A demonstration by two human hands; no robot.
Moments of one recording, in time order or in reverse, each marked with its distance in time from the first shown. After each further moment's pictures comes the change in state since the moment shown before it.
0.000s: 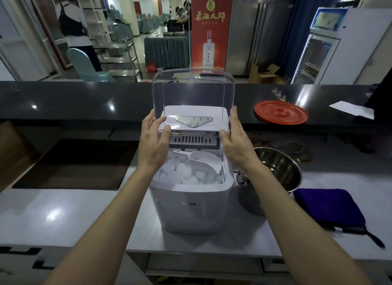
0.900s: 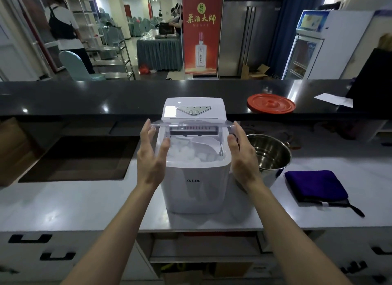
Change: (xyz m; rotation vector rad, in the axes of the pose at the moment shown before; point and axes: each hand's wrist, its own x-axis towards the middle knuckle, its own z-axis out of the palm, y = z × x) left_hand -0.094 -0.005 -0.032 -0.322 0.048 -0.060; right_hand -0.121 -0.028 0.004 0.197 0.227 0.026
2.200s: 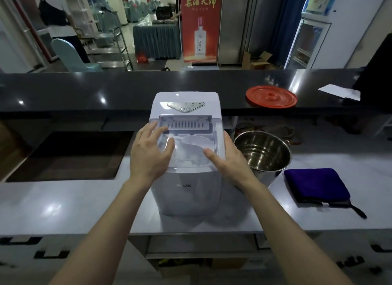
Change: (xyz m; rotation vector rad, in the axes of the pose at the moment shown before) left_hand 0.036 -0.020 0.030 0.615 -0.108 0.139; right_hand 0.020 0.020 -0.001 -0.089 -0.326 0.096
